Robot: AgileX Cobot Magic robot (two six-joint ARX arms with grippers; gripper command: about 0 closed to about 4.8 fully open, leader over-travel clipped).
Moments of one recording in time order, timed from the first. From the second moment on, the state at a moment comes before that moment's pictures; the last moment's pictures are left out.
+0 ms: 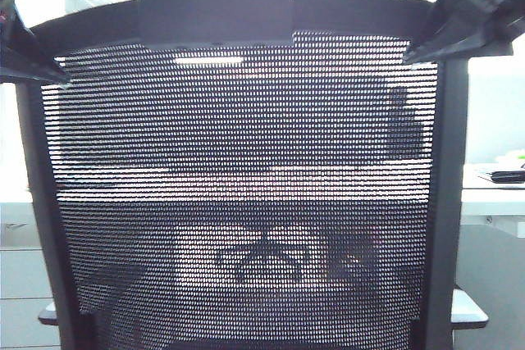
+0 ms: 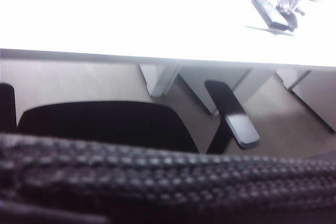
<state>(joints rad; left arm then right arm) 0.01 1.02 0.52 0.20 0.54 -0.20 0.48 0.93 0.50 0.17 -0.02 0.33</state>
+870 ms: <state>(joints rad) 0.00 1.47 0.71 0.54 0.53 -0.24 0.27 1.40 0.70 0.53 -0.18 0.31</state>
